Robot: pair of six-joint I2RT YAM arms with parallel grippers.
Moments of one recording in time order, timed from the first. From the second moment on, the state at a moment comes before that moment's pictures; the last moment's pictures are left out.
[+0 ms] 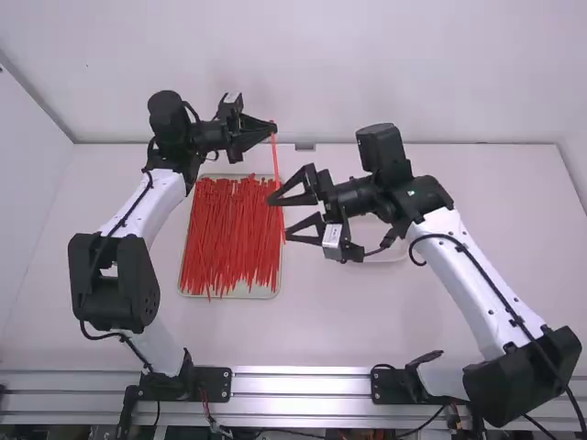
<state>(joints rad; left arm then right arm) -0.01 1.78 1.39 0.49 1.35 -1.75 0.45 1.44 1.38 -0.65 -1.34 -2.10</state>
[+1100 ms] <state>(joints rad) -0.01 1.78 1.39 0.48 1.36 -1.73 0.45 1.44 1.38 -0.62 -1.34 -2.10</state>
